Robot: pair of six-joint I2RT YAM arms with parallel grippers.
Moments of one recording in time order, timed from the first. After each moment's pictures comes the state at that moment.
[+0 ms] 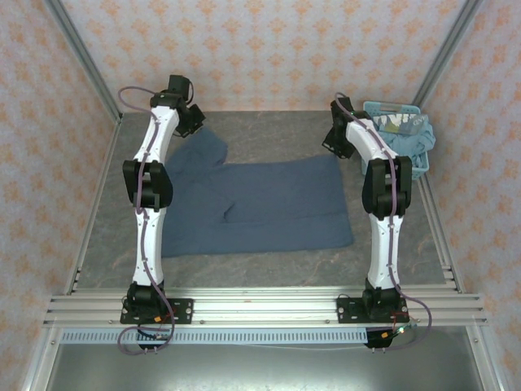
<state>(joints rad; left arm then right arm) 0.00 2.52 2.56 -1.08 0.11 -0.71 0.13 2.27 1.99 -0.94 0.11 0.70</state>
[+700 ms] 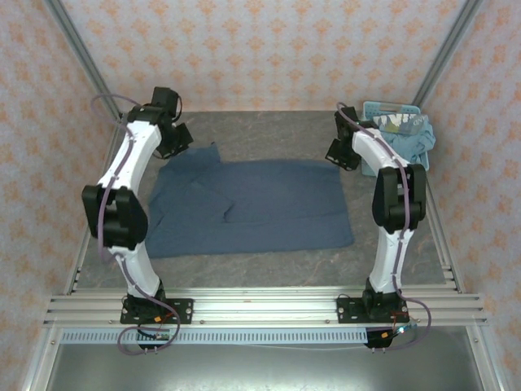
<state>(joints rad) -0.03 1.83 1.77 -1.09 0.00 -0.60 0.13 2.03 1.67 -0.89 0.08 0.62</state>
